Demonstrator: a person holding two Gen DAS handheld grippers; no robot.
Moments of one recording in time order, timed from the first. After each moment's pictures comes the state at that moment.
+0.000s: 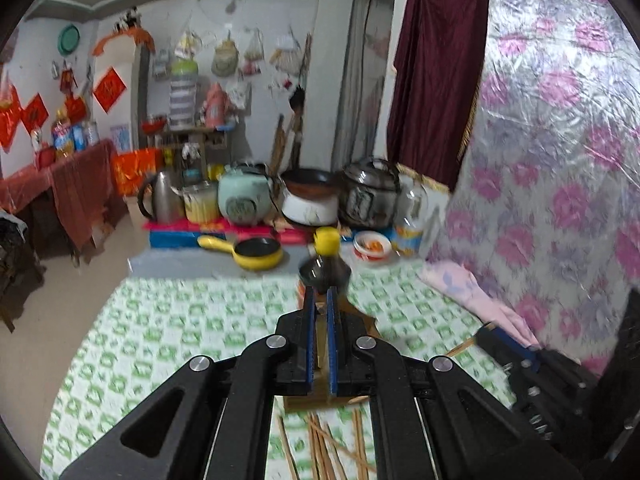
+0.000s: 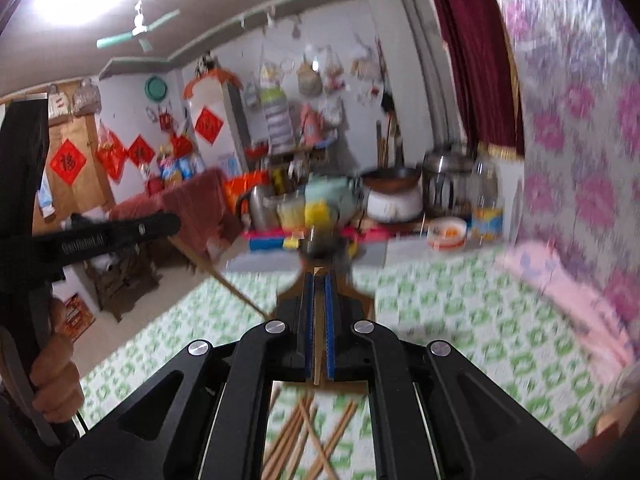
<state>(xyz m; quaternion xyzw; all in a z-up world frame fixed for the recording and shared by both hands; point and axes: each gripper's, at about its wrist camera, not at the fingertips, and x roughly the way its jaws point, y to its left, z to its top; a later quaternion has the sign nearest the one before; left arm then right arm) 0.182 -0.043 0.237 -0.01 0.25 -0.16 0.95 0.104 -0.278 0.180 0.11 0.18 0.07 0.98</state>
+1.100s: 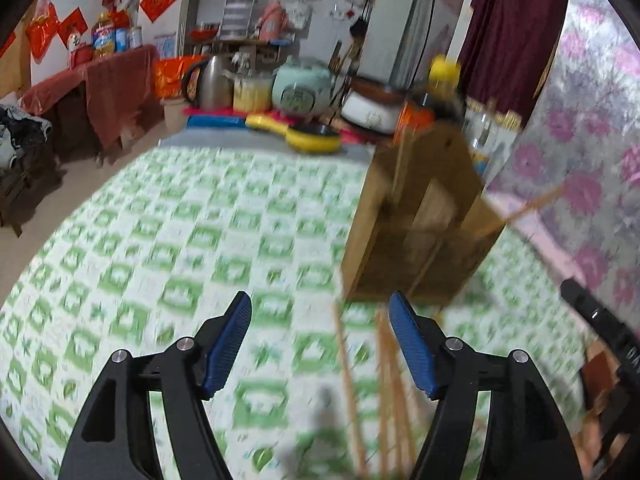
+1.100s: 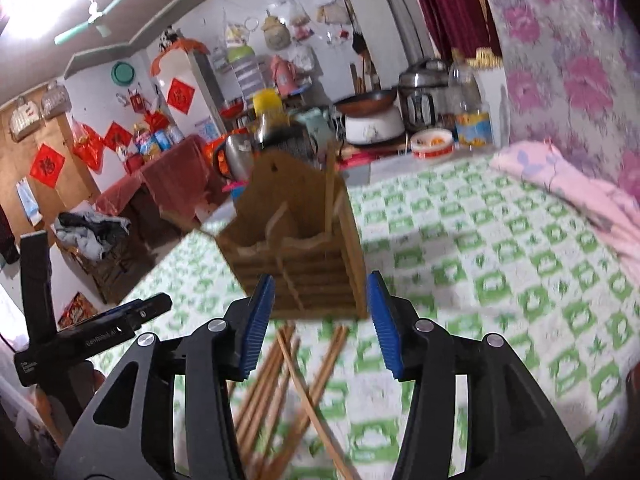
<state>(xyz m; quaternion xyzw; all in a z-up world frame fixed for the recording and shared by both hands) 0.182 0.019 0.043 -0.06 0.39 -0.09 0.91 0.111 -0.289 0.053 0.17 0.30 0.06 0.94</state>
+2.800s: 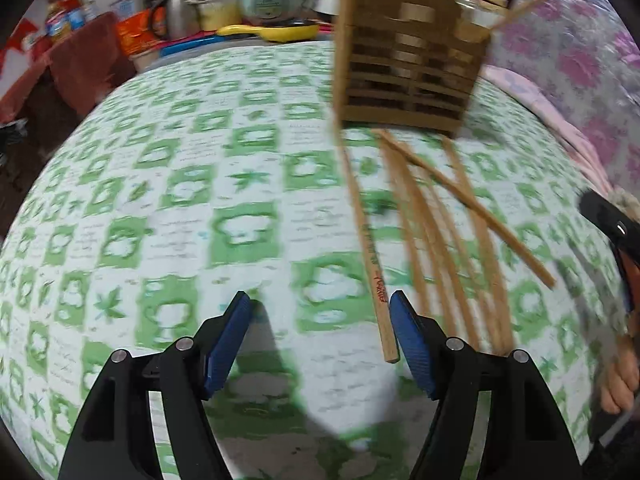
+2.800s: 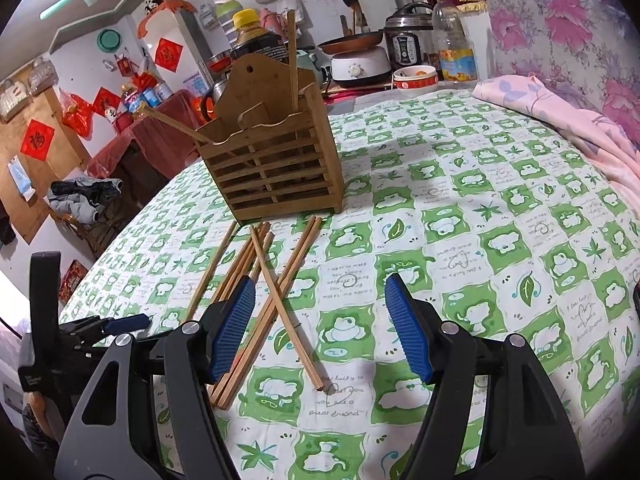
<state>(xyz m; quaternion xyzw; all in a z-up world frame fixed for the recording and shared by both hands) 0.125 0.008 -0.032 0.02 0.52 -0.10 0.85 0.063 -0.292 -0.003 0.16 0.37 0.06 0.91</state>
